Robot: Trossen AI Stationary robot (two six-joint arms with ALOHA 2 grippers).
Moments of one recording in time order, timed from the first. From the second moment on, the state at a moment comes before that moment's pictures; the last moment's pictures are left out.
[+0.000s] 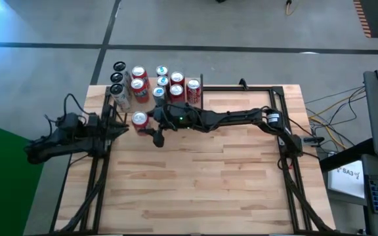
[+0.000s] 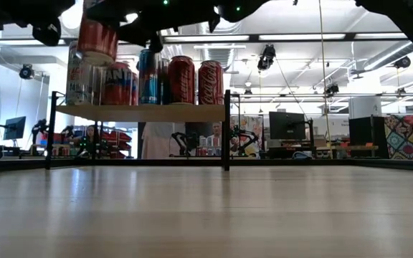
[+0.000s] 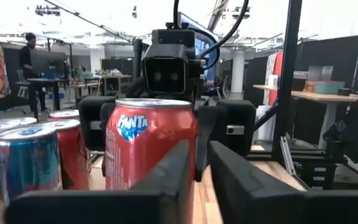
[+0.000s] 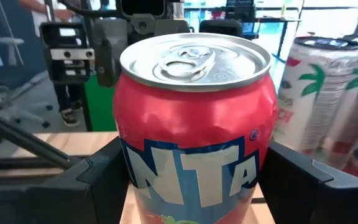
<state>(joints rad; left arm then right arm) 0.18 0.01 0.37 -0.19 0.14 -0.05 -0.08 2.16 1.87 0.21 -0.07 0.00</state>
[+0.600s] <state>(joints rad) 0.18 0.12 0.15 0.17 0.14 -0.06 -0.05 2.08 1.87 0.03 -0.06 -0.10</state>
